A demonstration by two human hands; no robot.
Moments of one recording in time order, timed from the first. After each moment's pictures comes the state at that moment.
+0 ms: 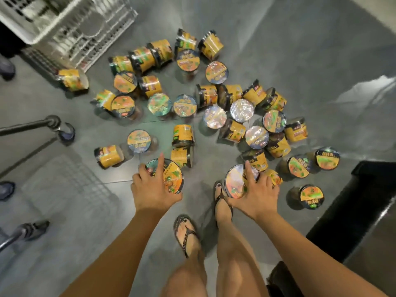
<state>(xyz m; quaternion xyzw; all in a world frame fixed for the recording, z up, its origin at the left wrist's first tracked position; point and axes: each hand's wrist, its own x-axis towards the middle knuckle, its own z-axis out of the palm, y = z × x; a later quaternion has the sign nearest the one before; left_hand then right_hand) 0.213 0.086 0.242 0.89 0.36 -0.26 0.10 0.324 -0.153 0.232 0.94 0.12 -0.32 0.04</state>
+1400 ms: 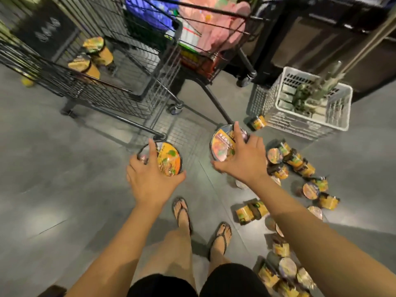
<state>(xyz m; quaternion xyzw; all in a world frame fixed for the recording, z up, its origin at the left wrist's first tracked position) -0.117 0.206 0.579 0.49 0.85 0.08 0.17 0.104 0.276 0.582 0.69 0.71 -0.14 0.00</state>
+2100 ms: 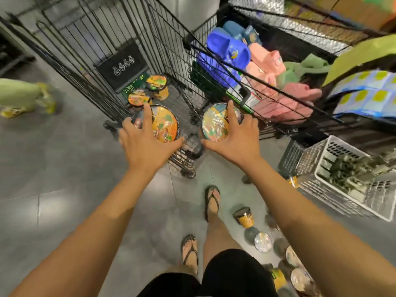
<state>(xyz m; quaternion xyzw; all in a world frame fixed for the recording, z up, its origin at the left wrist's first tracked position) -0.315 0.416 0.656 0.41 0.89 0.18 0.11 -0.120 0.510 0.646 0.59 0.80 -0.11 -0.09</state>
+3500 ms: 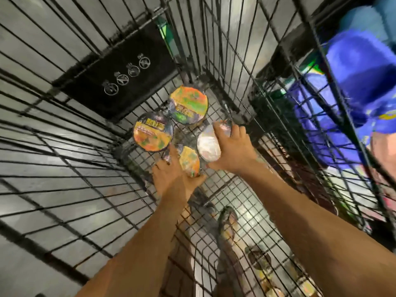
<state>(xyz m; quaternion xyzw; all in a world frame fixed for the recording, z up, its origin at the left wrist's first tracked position) -0.493 0.690 0.366 0.25 0.90 -0.05 0.34 -0.393 0.834 0.358 0.39 0.86 -0.20 0.25</state>
